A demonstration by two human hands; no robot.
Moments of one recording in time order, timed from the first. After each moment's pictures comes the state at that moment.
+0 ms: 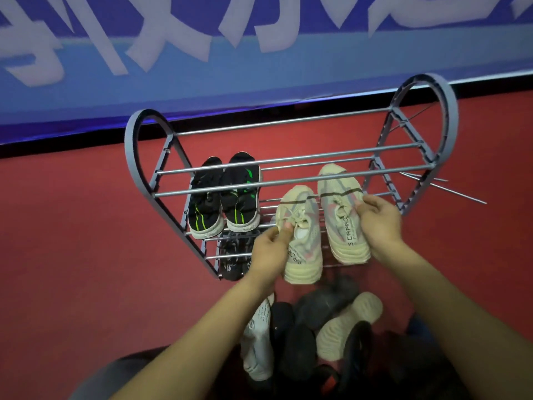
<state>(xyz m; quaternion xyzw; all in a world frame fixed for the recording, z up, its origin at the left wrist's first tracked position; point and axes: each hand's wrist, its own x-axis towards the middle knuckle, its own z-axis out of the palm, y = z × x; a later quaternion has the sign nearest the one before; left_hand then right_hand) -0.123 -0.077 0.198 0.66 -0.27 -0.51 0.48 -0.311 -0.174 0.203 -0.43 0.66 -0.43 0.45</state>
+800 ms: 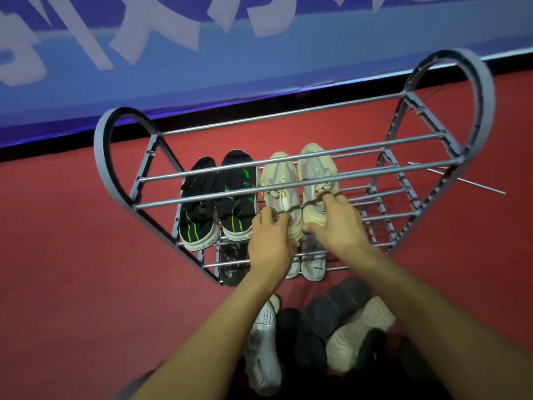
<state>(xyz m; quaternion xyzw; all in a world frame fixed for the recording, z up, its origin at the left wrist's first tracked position) -0.101 -0.128 0.166 0.75 -0.64 -0.05 0.16 -0.244 -0.188 0.188 -0.73 0.62 -0.15 0.23</state>
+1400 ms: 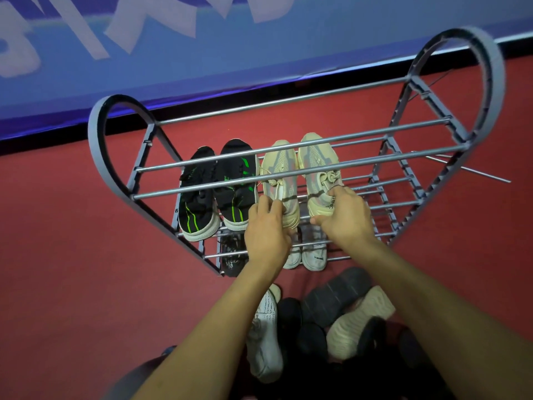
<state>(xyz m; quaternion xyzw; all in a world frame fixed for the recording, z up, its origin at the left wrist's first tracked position) -0.100 -0.128 0.162 0.77 -0.62 -0.03 0.18 -0.254 -0.186 0.180 -0.70 0.65 -0.19 0.23</state>
